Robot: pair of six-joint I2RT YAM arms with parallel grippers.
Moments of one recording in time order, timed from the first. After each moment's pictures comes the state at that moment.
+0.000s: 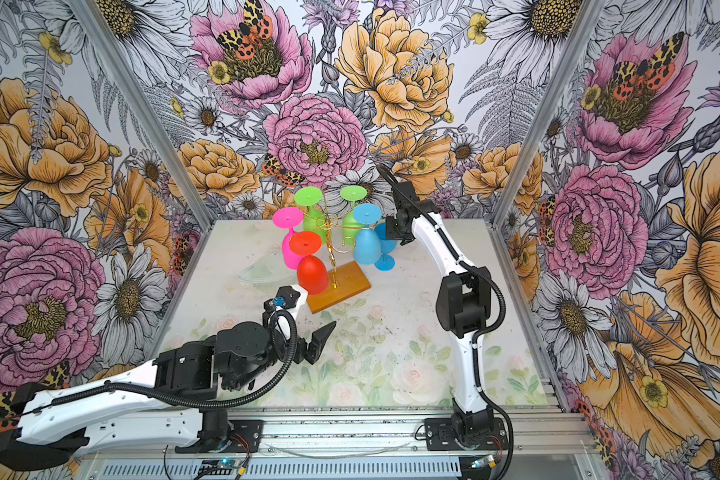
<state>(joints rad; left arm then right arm) -1.31 0.88 0.96 -0.44 -0.61 -0.25 0.27 2.19 2.17 -0.97 0.01 0.22</state>
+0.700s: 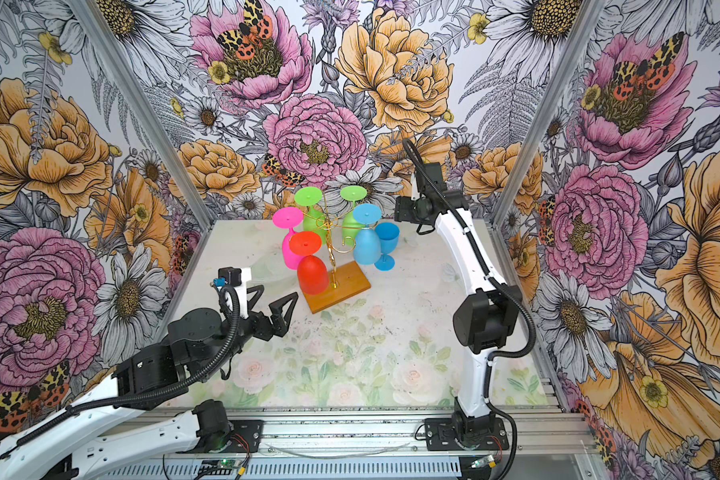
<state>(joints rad) -1.03 0.69 0.93 -0.49 -0.53 -0.45 0.19 1.94 2.14 -0.97 -0.10 0.25</state>
